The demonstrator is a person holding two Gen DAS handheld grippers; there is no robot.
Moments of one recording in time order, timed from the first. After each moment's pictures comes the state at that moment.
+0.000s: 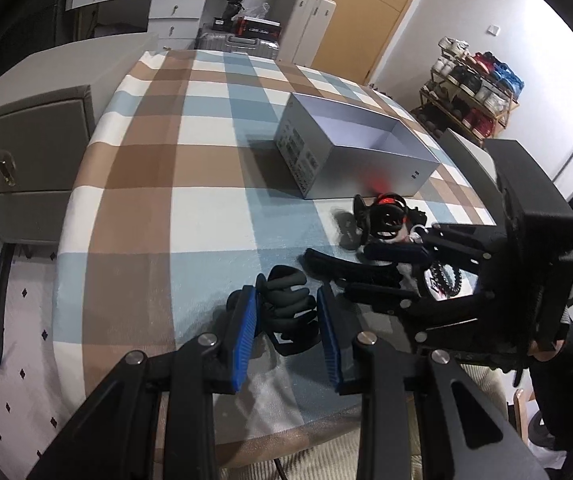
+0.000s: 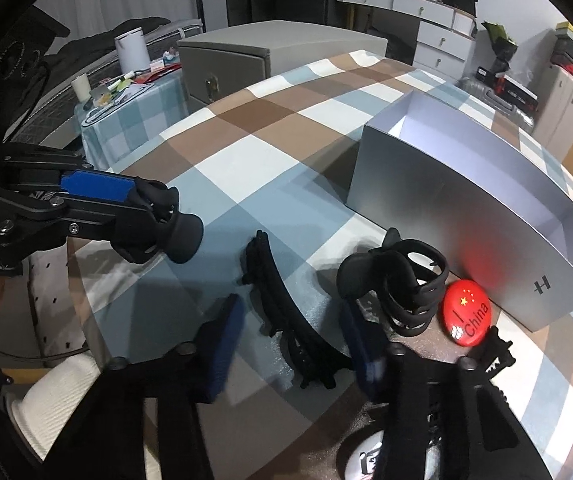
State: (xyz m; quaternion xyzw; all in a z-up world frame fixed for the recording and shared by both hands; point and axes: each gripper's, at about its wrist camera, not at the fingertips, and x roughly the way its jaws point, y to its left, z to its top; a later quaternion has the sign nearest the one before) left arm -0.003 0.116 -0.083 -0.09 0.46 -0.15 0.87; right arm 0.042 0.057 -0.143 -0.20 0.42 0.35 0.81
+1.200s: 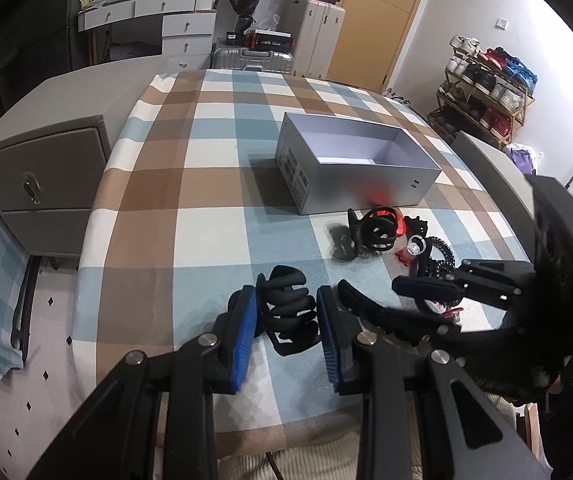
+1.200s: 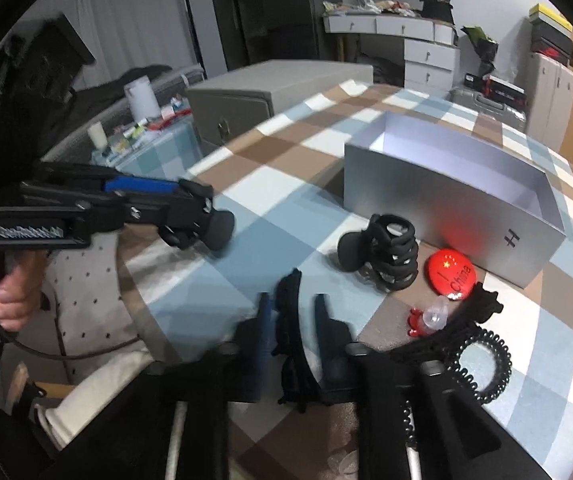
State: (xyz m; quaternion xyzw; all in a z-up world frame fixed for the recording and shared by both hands) left arm -0.011 0.094 -0.064 -0.06 0.44 -0.11 0.89; right arm 0.012 0.023 -0.131 -0.13 0.40 0.37 0.83
